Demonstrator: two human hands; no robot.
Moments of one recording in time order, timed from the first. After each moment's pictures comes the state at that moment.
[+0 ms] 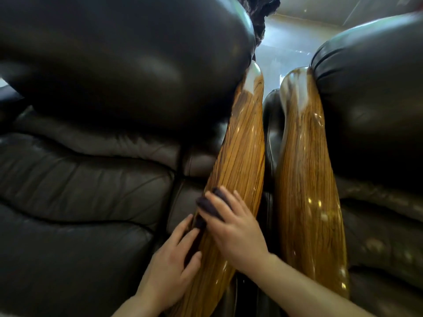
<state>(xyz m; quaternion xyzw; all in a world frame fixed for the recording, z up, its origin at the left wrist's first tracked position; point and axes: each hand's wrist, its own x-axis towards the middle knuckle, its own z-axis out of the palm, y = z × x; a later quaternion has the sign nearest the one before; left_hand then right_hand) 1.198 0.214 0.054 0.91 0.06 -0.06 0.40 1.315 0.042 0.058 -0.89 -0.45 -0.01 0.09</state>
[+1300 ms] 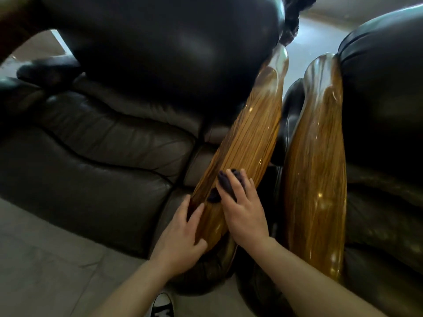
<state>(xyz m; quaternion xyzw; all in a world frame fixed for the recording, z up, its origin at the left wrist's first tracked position) 1.105 0.164 0.039 0.92 0.16 -0.14 0.32 1.236 0.010 0.032 -0.91 -0.41 -0.04 0.09</state>
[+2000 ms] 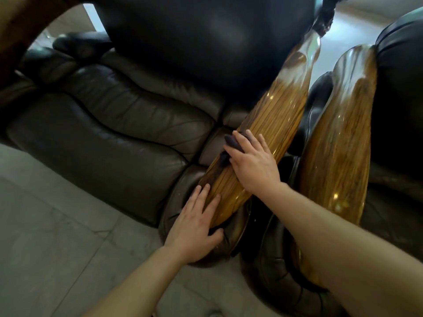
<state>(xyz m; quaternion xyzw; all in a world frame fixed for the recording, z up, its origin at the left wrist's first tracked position) 1.072 0.133 0.014 0.96 0.14 -0.05 0.24 1.279 0.050 0.064 -0.89 -0.45 -0.02 0.03</state>
